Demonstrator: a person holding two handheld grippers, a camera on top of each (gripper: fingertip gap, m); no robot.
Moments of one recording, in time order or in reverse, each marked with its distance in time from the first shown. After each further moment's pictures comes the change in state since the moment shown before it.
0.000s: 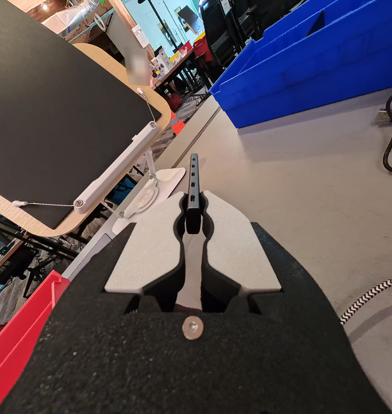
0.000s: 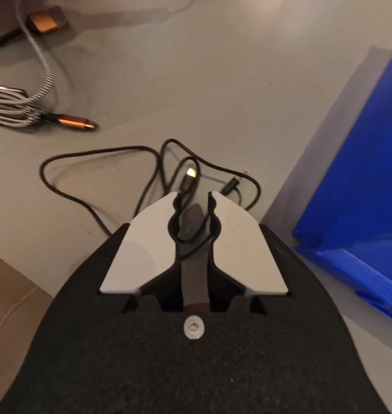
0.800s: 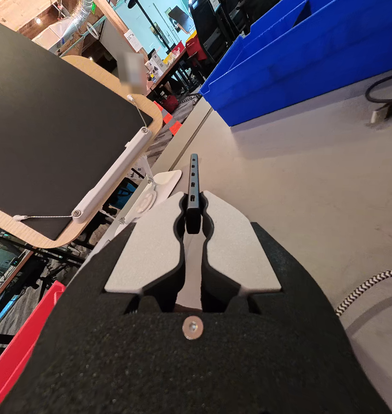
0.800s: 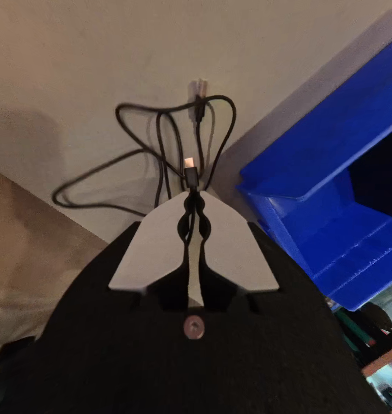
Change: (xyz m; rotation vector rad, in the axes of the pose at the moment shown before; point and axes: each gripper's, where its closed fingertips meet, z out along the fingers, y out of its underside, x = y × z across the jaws) left arm 0.011 -0.004 0.001 -0.003 0.017 0.071; right arm 0.038 0.023 -0.056 -0.513 0.081 -0.355
